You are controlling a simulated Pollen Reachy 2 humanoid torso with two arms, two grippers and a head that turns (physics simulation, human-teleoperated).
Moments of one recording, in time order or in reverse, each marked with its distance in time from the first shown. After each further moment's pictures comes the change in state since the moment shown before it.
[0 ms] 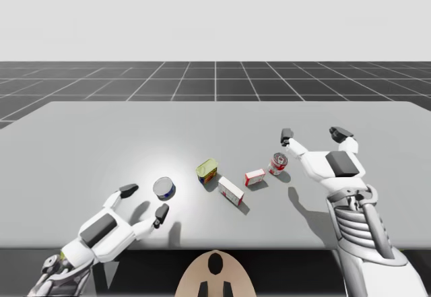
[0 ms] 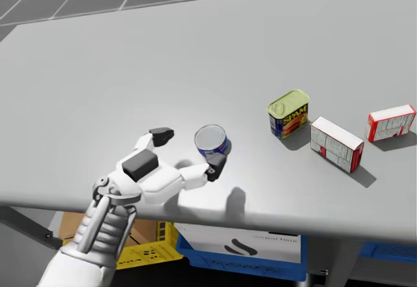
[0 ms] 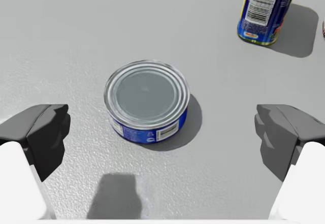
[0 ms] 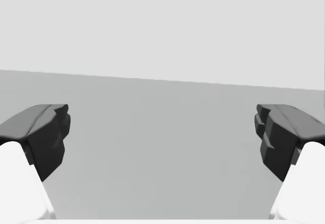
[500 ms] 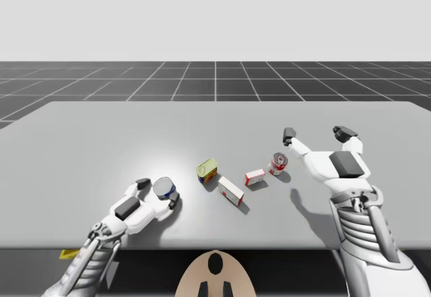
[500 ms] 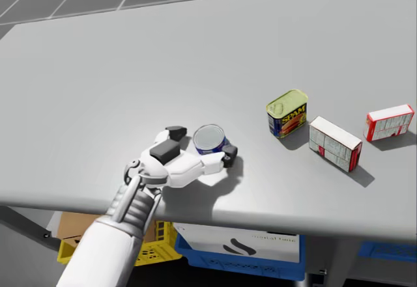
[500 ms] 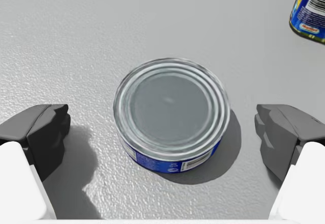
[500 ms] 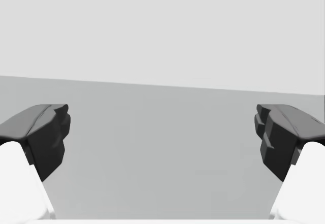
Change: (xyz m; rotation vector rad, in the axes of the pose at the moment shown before) left arm -0.015 0.008 -0.058 0.059 0.095 0.038; right arm 0.005 -0.002 0.003 -0.006 -0.014 0.001
